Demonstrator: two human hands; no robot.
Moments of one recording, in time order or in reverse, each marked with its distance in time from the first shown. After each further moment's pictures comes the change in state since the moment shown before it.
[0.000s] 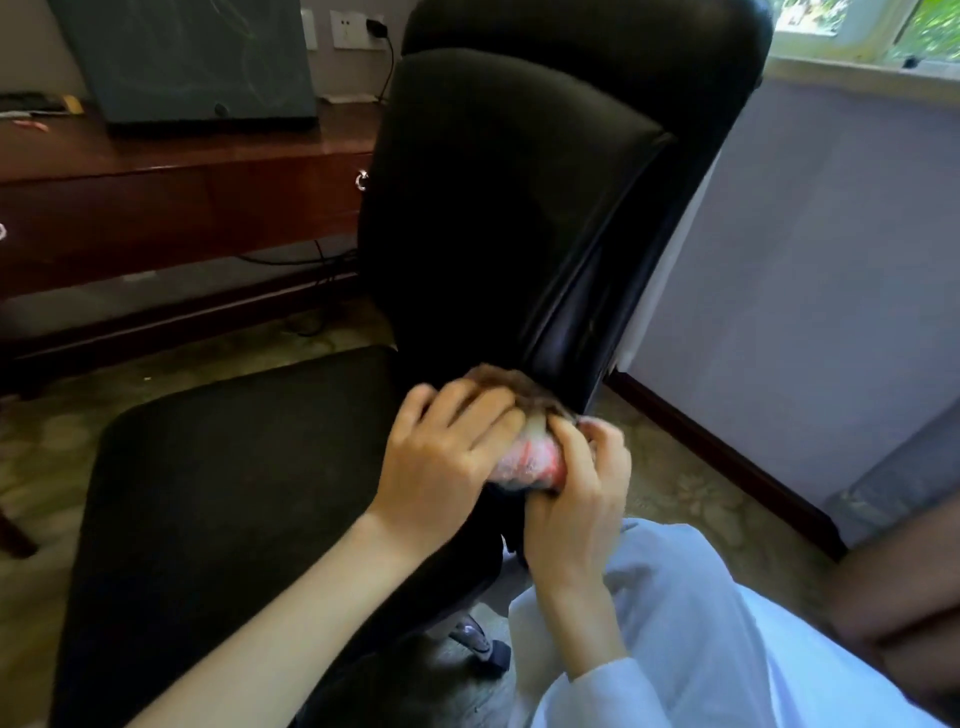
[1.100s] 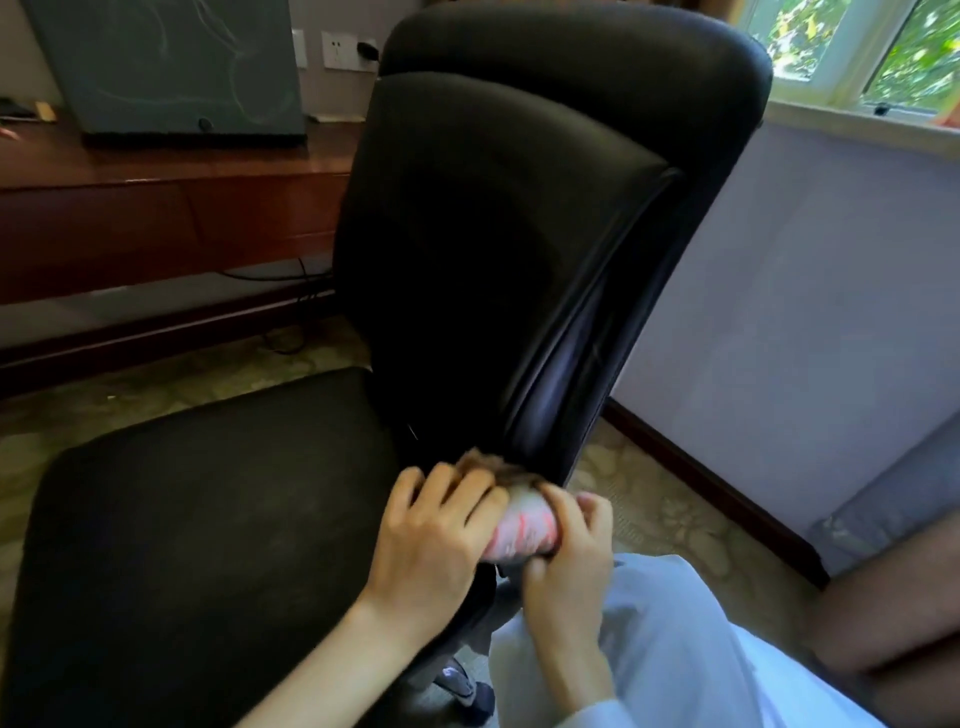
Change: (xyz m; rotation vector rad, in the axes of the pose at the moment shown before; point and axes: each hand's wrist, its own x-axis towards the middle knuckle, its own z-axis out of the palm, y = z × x) left_hand -0.029 0.009 0.011 -0.024 -0.226 -0.118; right_hand -0.014 0.021 0.014 0.098 -0.147 0.194
